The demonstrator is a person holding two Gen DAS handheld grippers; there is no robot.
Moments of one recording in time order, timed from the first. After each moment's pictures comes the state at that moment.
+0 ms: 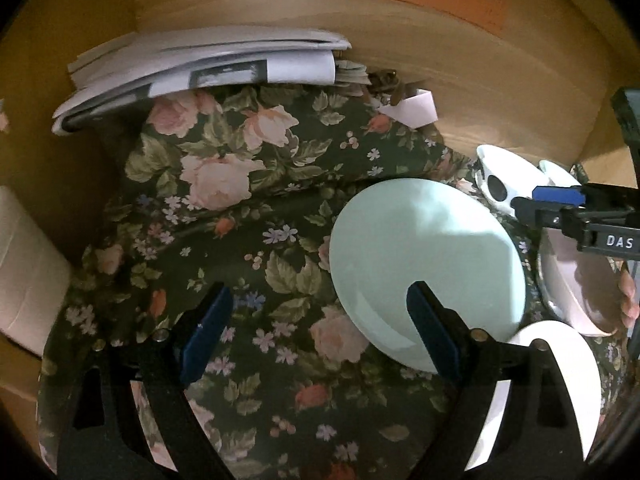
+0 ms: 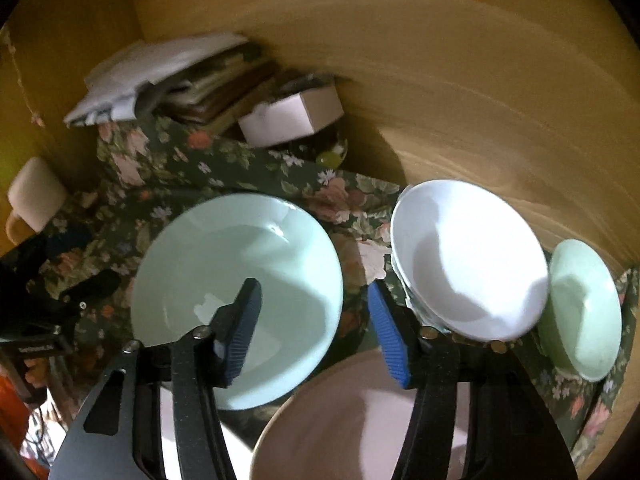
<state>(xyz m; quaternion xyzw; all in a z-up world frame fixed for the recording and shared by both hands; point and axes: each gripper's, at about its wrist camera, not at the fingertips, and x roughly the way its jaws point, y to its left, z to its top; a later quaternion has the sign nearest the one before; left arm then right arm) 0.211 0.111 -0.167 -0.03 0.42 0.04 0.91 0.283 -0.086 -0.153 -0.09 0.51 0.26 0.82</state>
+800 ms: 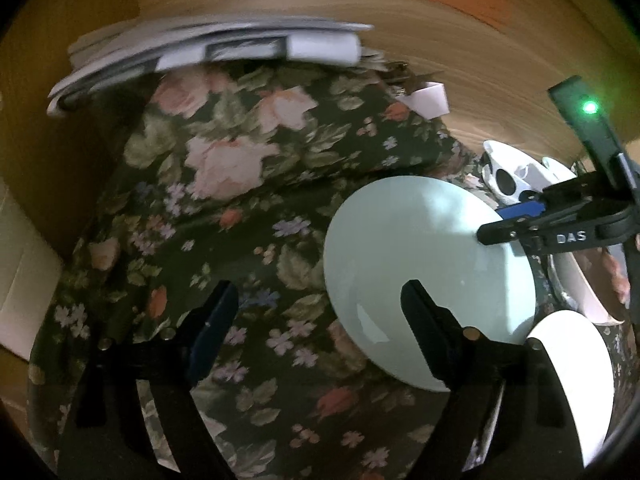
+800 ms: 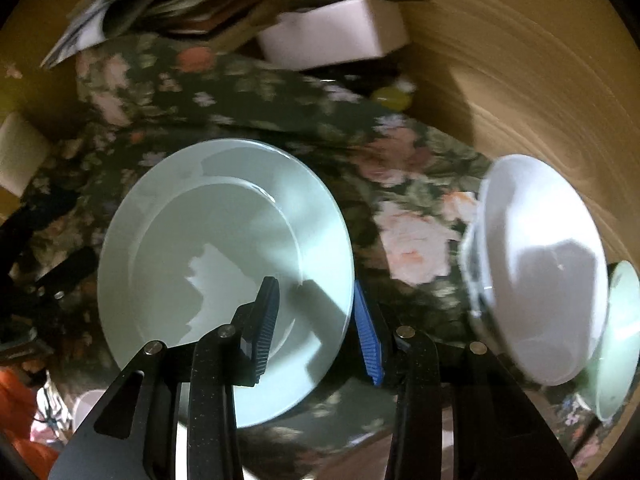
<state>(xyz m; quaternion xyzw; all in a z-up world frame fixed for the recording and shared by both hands) 0.204 0.130 -0.179 -0.04 0.42 0.03 0.91 0.299 -0.040 -0.192 -0.14 0.59 0.29 0.74</state>
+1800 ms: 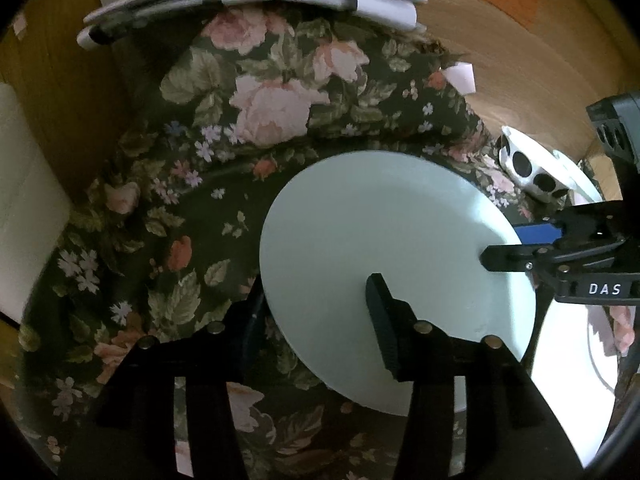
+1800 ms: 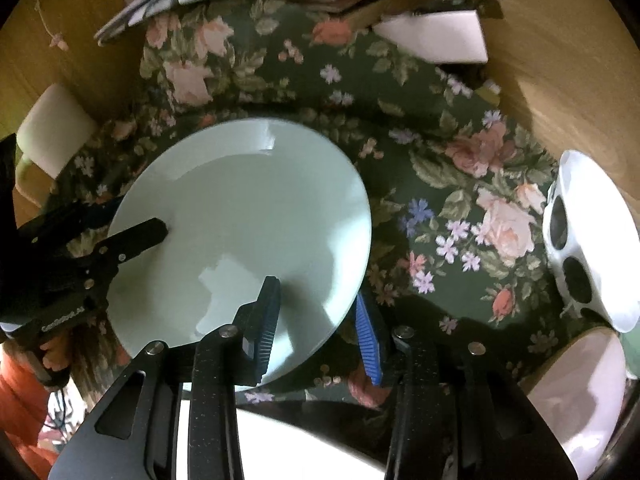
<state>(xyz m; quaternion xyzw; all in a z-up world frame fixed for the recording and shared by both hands) 0.188 0.155 -0.194 -0.07 0.45 0.03 0.89 0.253 -0.009 -0.183 -0.10 0.56 0.33 0.75</state>
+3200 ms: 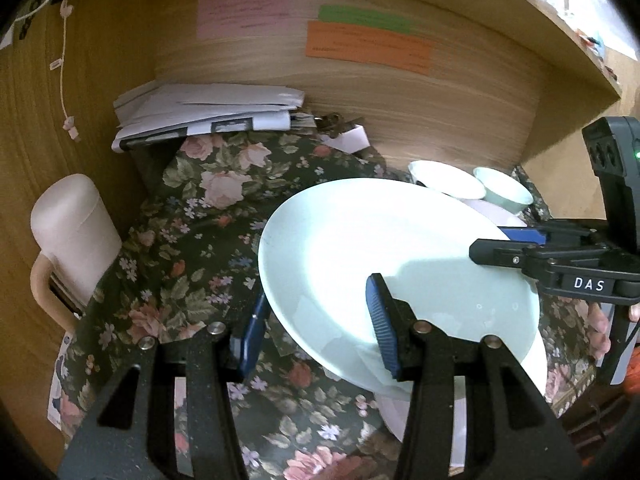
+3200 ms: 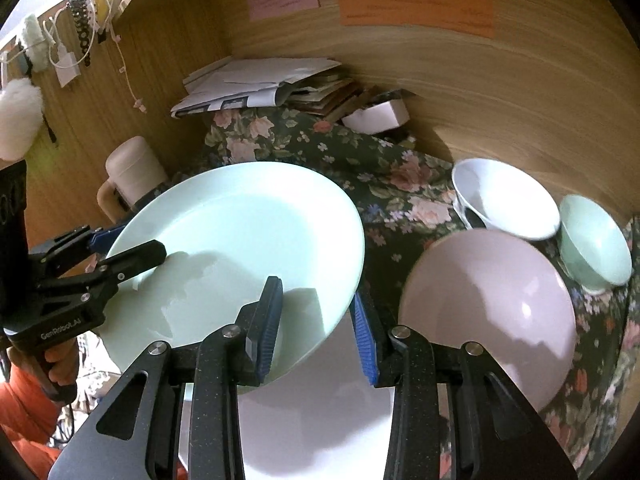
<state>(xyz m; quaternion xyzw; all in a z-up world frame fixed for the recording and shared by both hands) 0.098 0.081 -0.110 -0.03 0.36 0.00 0.93 0.161 -0.099 -0.105 -0.03 0.45 0.32 0.83</state>
